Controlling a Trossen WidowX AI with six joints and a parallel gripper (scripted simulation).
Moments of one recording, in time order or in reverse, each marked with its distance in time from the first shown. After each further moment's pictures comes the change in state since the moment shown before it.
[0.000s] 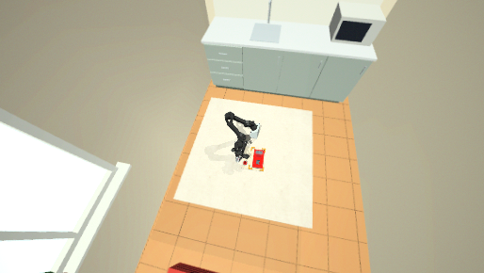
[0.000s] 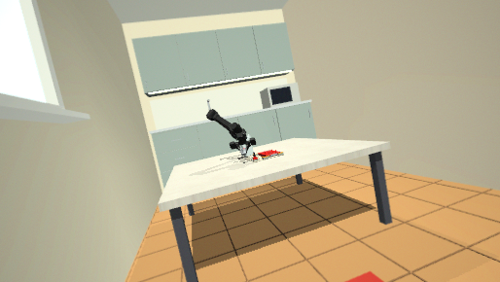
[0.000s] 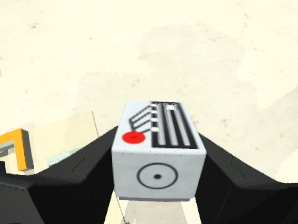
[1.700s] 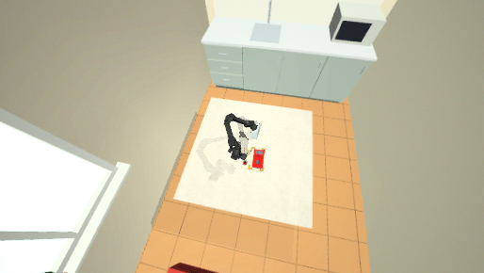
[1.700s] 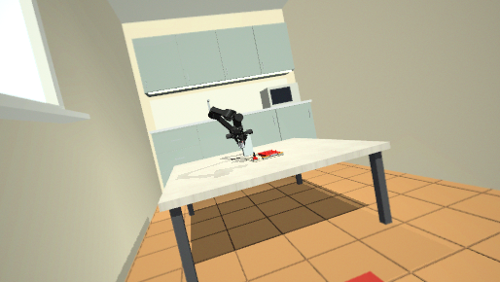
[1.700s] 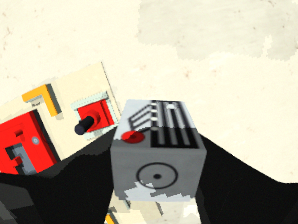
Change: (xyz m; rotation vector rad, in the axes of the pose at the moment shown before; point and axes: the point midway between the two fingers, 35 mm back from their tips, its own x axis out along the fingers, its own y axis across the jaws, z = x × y) arm -0.036 -0.004 0.049 0.007 0.564 0.014
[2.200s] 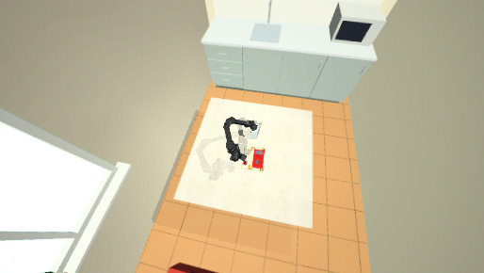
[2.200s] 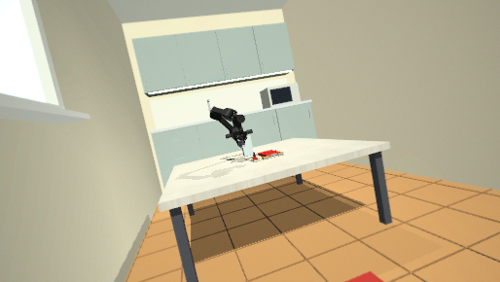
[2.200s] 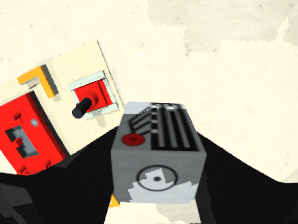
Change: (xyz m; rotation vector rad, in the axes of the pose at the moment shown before) arm -0.002 -0.002 0.002 0.000 0.169 -0.010
